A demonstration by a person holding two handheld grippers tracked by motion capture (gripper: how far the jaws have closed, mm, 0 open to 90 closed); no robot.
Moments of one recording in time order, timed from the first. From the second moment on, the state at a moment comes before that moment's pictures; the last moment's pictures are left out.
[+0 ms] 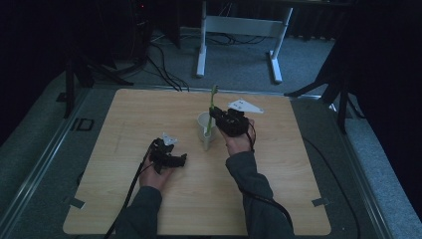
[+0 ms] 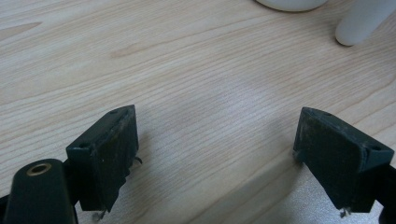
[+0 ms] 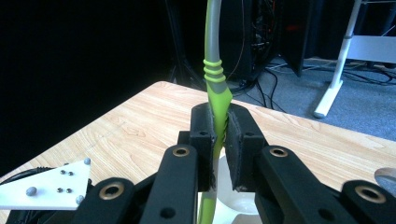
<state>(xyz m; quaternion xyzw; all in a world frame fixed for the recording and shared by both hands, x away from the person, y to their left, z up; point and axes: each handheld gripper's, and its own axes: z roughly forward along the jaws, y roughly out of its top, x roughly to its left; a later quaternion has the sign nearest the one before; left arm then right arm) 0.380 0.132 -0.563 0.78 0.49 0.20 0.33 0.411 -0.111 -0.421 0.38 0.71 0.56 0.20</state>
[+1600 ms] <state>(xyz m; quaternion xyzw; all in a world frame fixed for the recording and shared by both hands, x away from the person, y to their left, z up) 0.380 0.132 -0.563 0.78 0.49 0.20 0.33 0.410 -0.105 -0.437 0.38 0.72 0.54 0.21</state>
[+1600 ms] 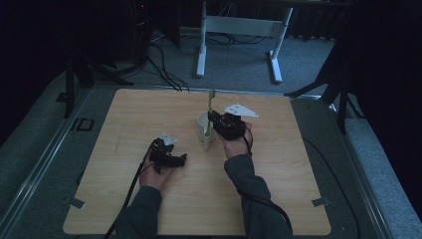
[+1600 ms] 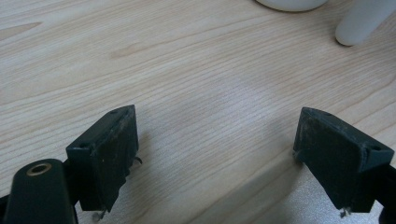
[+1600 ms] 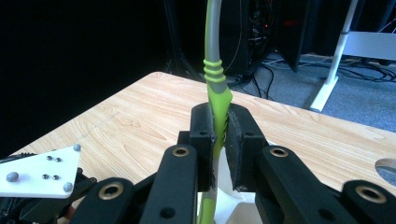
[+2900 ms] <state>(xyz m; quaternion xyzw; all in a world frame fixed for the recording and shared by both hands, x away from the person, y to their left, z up) 0.380 0.132 -0.563 0.78 0.49 0.20 0.33 0.406 -0.102 -0.464 0.38 0.77 0.48 0.16</state>
